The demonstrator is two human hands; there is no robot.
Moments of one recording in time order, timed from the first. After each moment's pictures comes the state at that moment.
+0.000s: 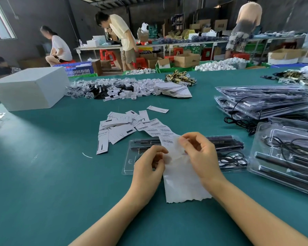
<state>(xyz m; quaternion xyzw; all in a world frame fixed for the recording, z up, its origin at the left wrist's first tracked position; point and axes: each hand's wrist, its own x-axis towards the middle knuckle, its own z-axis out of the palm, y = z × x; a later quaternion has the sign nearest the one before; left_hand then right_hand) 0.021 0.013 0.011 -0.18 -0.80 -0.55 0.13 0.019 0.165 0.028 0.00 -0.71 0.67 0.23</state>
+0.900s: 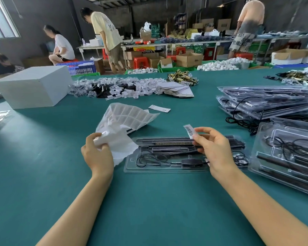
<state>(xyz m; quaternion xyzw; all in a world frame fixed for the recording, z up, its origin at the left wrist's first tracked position) -0.037 -0.070 0.012 0.17 -0.74 -0.57 0.30 0.004 0.194 0.032 -0.11 -0.66 0.72 0.19</state>
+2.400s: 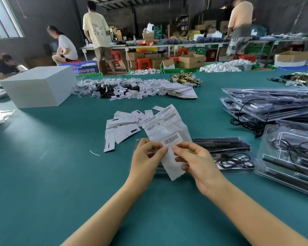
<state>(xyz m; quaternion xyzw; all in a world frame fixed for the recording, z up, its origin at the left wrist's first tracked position) 0.007 -0.002 0.026 -0.10 -0.73 -0.67 0.08 0.030 0.140 0.037 -0.09 -0.63 0.77 0.02</state>
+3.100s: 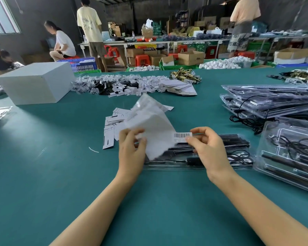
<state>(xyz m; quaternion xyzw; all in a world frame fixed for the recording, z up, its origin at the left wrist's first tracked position) -0.018 -0.024 0.015 -0.07 -0.78 -0.58 0.22 0.018 0.164 0.042 -0.07 -0.70 0.69 0.17</state>
